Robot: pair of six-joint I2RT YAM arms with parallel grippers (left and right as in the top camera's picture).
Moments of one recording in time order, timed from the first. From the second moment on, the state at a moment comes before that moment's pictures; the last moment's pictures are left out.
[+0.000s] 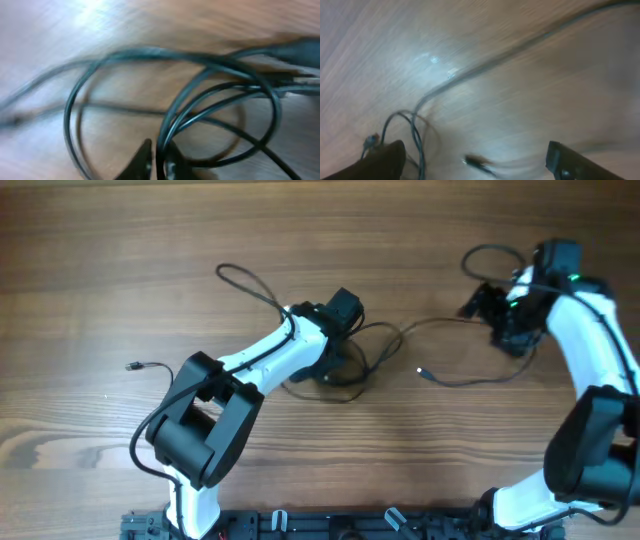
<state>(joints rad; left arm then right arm) -0.65 1.99 1.31 -0.86 -0.20 -1.00 -0.17 1.74 1.23 -0.86 -0.31 0.43</state>
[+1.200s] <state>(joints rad) -0.44 1.87 1.43 -0.81 0.17 0.22 0.15 1.69 1.02 -0.30 -0.66 -0.08</state>
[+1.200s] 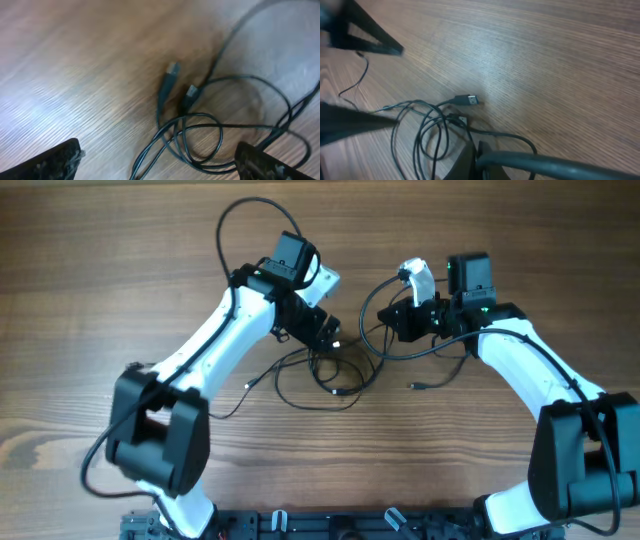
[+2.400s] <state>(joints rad) -0.12 2.10 1.45 -0.79 0.04 0.03 -0.48 1.06 1.14 -0.78 0.21 0.36</state>
